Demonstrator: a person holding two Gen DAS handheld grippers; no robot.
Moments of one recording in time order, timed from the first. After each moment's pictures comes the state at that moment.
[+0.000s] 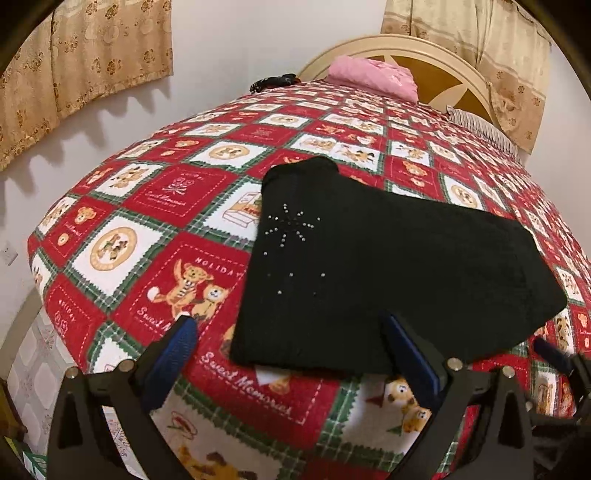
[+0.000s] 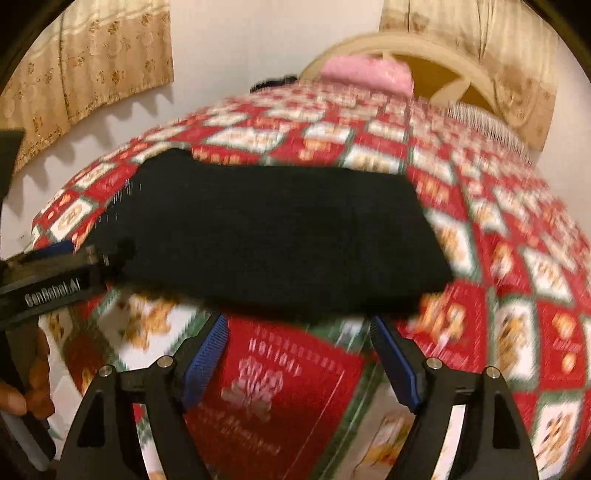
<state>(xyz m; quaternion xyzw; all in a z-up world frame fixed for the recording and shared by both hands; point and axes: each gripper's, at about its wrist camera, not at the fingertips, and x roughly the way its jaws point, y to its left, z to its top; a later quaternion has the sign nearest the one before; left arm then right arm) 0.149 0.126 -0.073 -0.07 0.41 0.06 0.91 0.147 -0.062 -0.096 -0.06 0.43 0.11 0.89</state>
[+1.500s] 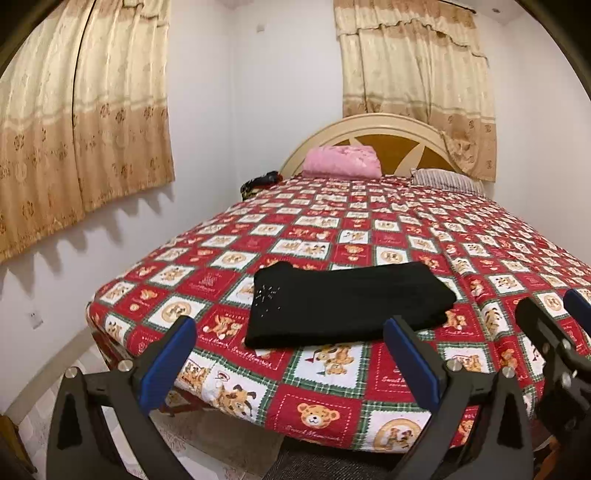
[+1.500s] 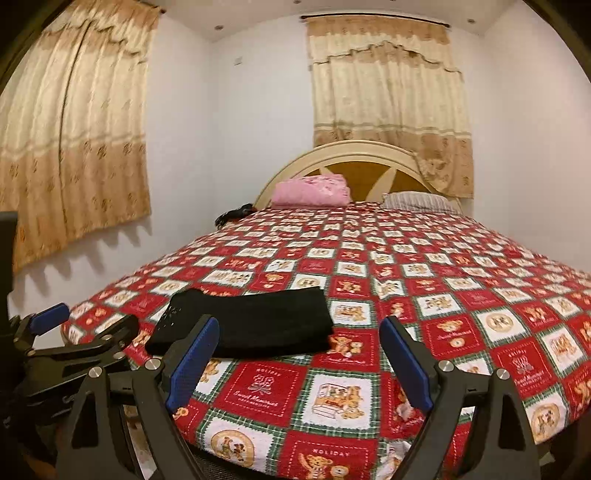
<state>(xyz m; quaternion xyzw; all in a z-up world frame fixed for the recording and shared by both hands) 0.008 0.075 0.022 0.00 0.23 0.05 0.97 -0.016 -0.105 0.020 0.02 0.17 0.03 0.98</state>
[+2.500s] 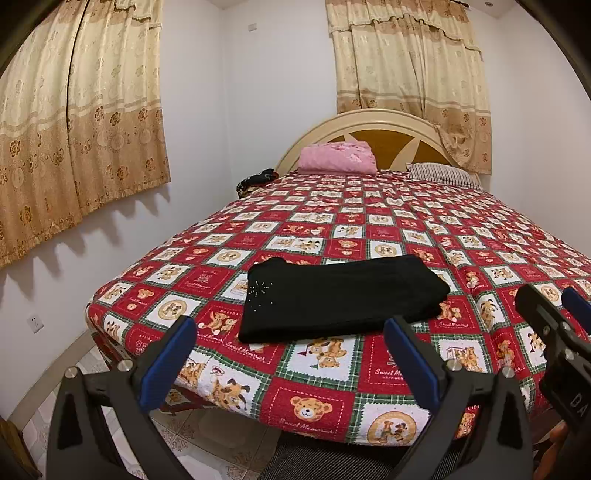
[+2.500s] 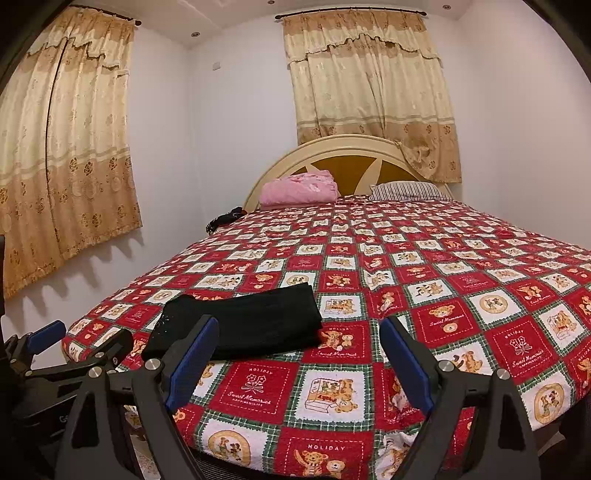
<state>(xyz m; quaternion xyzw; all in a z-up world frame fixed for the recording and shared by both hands) 0.002 0.063 0.020 0.01 0.23 0.05 0.97 -0.017 -0.117 0.013 0.04 0.17 0.02 0.98</state>
